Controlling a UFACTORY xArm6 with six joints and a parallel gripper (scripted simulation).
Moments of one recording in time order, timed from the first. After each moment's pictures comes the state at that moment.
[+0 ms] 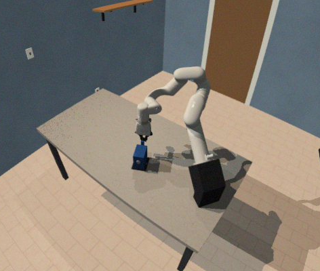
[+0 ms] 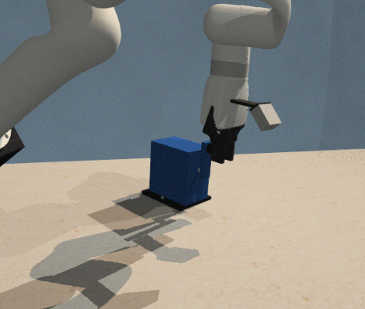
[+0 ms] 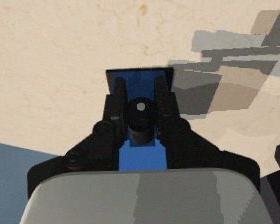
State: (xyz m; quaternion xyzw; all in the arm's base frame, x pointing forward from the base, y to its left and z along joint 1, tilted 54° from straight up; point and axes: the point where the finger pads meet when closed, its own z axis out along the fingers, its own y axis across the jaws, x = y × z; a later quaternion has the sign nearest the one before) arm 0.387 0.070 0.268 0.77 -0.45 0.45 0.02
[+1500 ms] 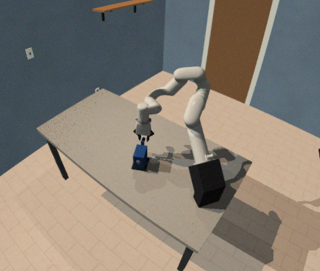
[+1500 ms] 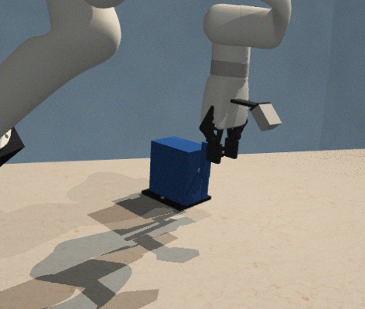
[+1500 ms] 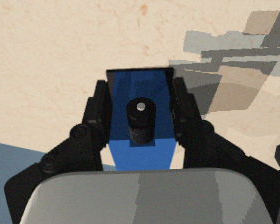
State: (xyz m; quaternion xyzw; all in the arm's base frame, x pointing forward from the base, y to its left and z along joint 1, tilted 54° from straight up) arm 0.387 0.070 0.268 0.77 -0.45 0.45 0.02
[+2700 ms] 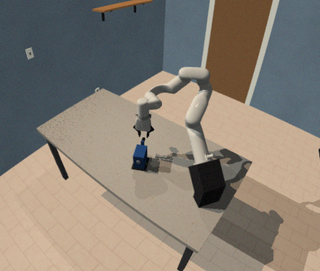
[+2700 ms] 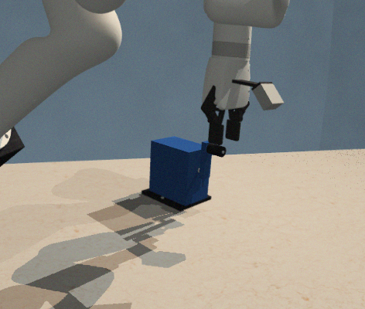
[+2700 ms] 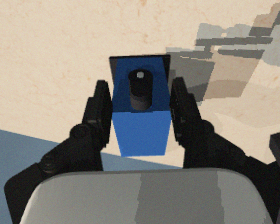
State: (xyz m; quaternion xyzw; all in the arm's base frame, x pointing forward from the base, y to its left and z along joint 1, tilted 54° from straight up) arm 0.361 0.088 0.291 0.77 -0.45 0.45 0.02
